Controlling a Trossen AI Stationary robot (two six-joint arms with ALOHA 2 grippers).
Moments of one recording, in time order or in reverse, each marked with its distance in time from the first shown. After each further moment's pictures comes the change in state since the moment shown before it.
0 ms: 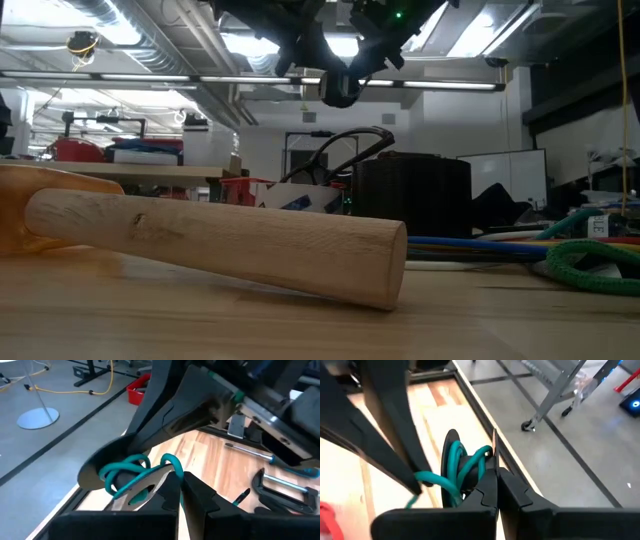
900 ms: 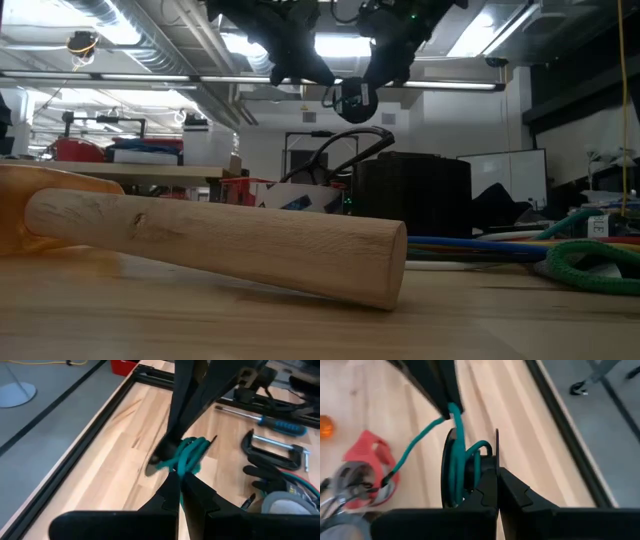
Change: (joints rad) left arm 0.003 -0.001 0.001 -0.164 0.076 0.048; right arm 0.000 -0.002 -0.001 -0.228 -0.227 0.000
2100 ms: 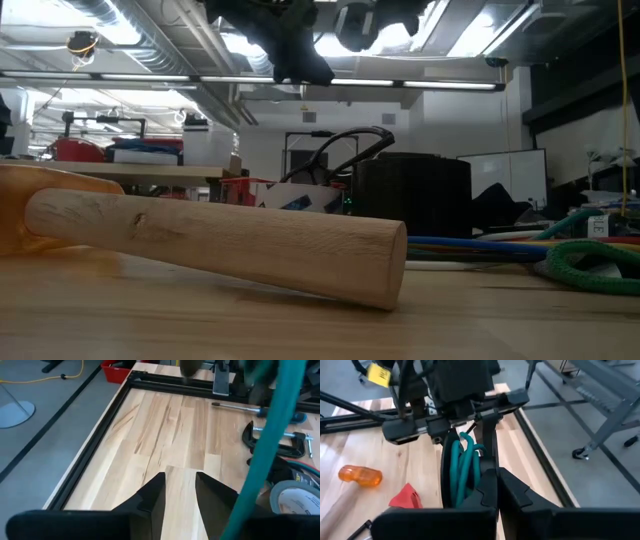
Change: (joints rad) left arm 0.013 -0.001 -0.001 0.002 0.050 0.123; right arm 0.000 -0.196 -0.001 0.154 -0.080 -0.003
